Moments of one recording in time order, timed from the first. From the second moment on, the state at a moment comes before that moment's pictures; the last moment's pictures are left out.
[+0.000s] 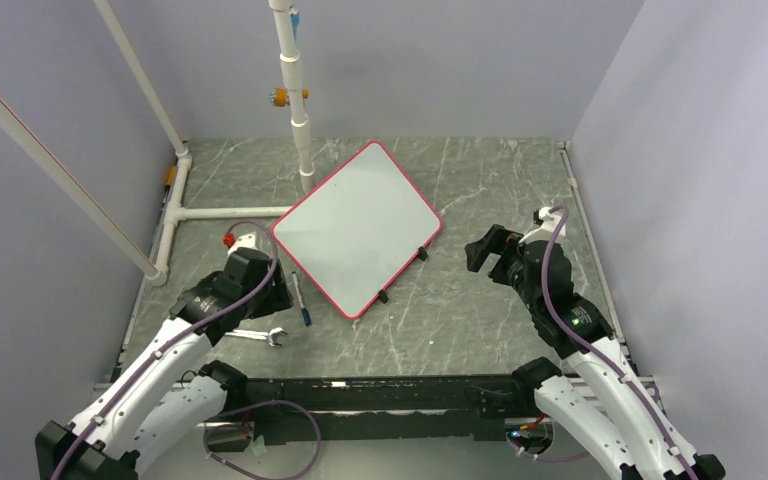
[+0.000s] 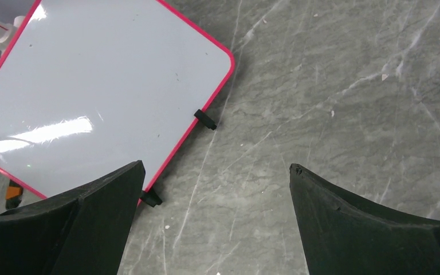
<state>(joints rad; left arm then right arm) -0.48 0.78 0.65 -0.78 -0.22 -0.68 0.42 0.62 0.67 -0.45 0.22 0.57</state>
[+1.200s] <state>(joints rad) -0.72 1.13 0.46 -0.38 -0.38 -0.90 0.42 0.58 0.67 -0.50 0.09 0.57</state>
